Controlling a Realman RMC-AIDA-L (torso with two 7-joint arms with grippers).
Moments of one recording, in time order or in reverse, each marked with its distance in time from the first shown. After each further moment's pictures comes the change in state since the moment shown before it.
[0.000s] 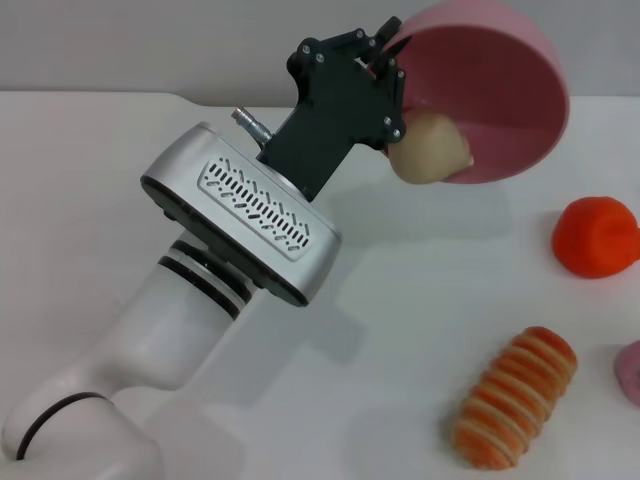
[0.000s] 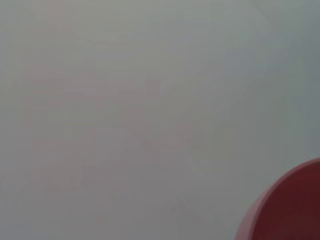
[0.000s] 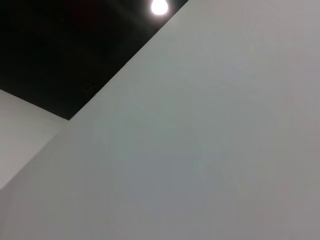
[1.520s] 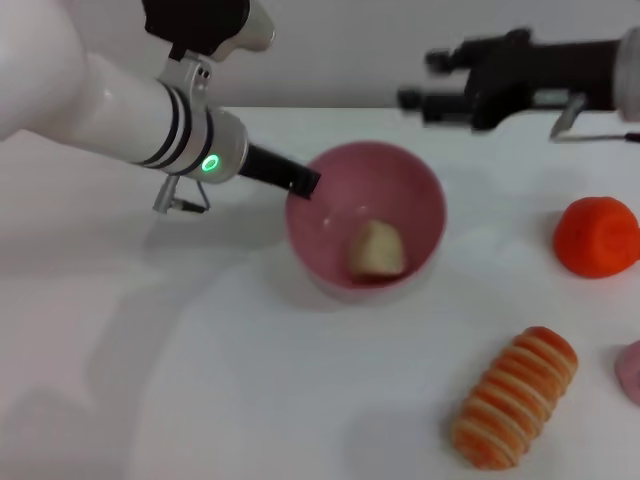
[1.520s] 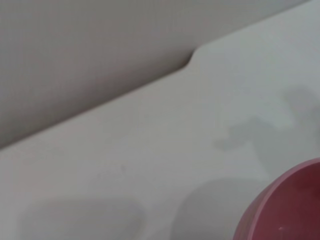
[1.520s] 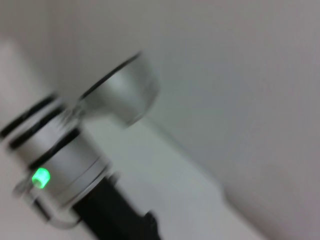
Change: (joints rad) left arm -0.327 0.013 -0.928 0.028 0.013 1.805 -0.325; right arm 0.264 0.002 -0.296 -0.551 -1.325 0.440 0.805
